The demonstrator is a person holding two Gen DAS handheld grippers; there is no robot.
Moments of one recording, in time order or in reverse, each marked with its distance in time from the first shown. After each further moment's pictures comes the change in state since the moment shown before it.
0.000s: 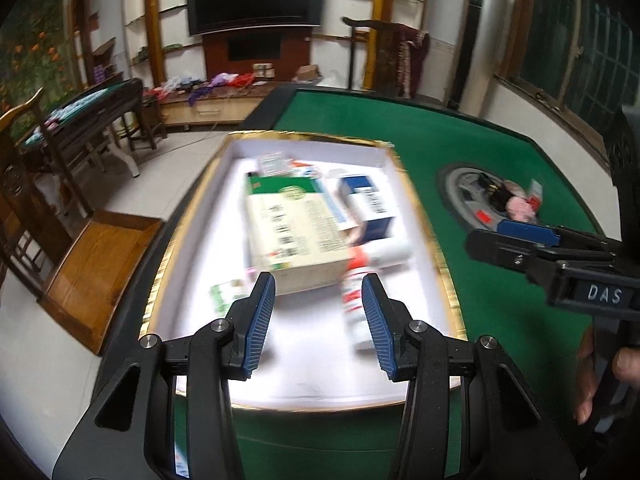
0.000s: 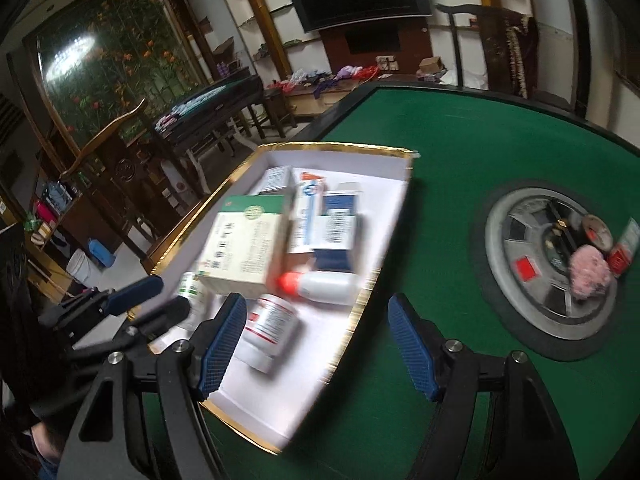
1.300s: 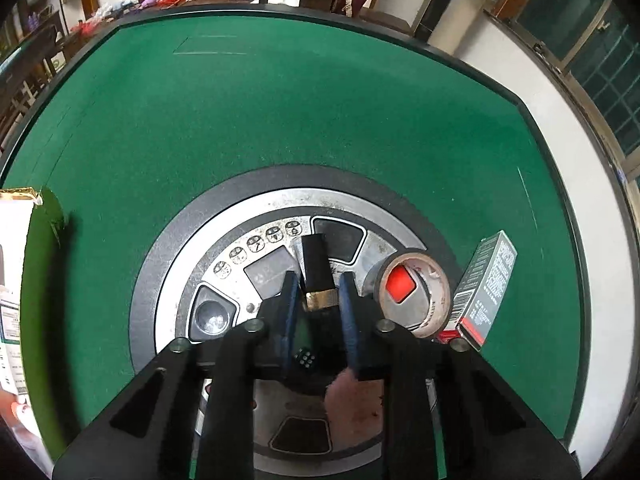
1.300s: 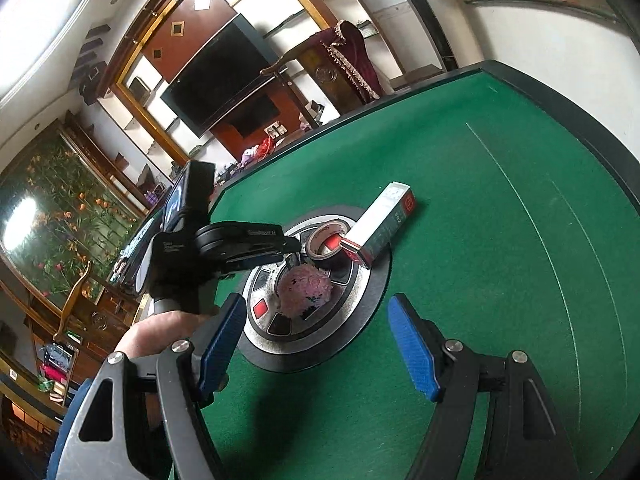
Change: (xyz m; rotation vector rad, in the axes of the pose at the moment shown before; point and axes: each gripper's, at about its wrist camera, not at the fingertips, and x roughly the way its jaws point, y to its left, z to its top) left arm 0.230 -0.257 0.142 -0.050 0.363 -0.132; right arm -0.132 -0.250 -0.044 0.458 -0.247 -0.070
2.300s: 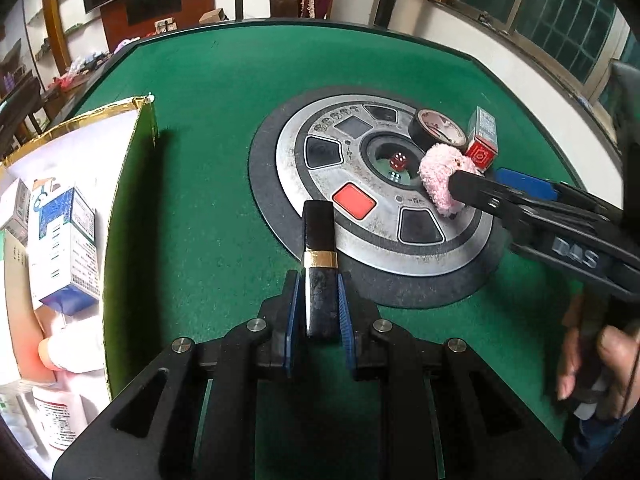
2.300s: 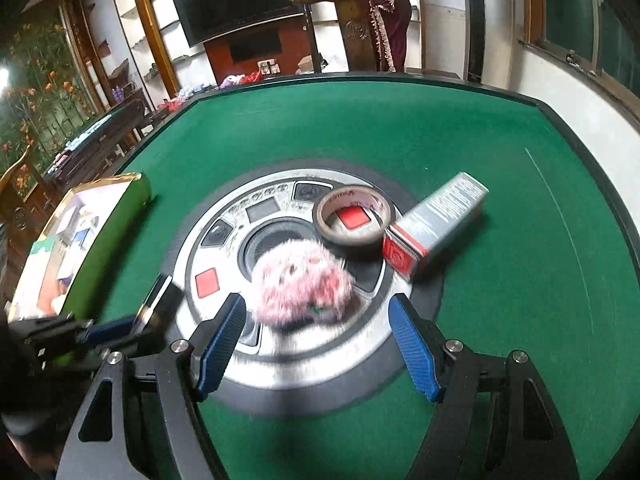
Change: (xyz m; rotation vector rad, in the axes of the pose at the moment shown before) left arm -0.045 0.081 -0.114 0.207 -0.103 -0.032; right arm 0.120 0.051 -0.008 -0.340 0.163 -0.263
